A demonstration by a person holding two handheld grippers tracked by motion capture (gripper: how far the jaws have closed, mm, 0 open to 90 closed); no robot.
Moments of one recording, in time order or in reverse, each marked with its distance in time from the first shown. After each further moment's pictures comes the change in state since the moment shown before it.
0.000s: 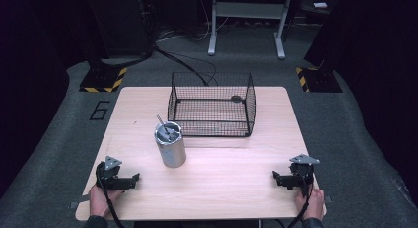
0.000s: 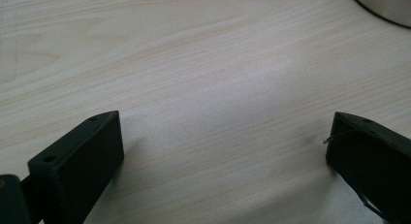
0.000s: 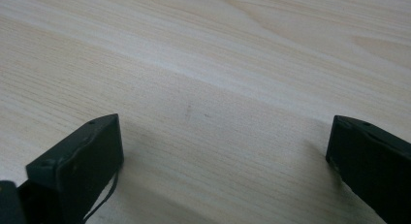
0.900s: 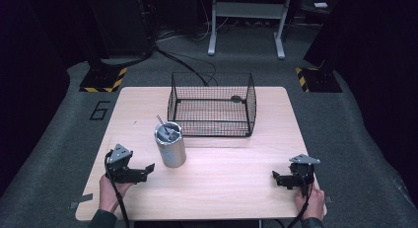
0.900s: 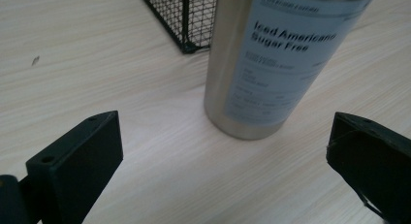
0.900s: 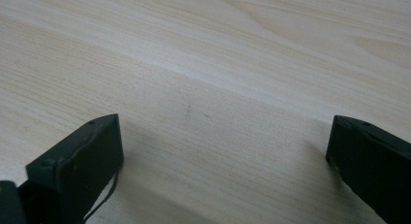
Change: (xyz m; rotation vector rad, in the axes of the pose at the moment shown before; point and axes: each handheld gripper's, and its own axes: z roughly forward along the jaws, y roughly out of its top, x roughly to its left) left arm -0.052 0.065 -0.038 -0.182 -0.200 0.071; right arm 0.000 0.000 0.000 0.000 0.004 -0.002
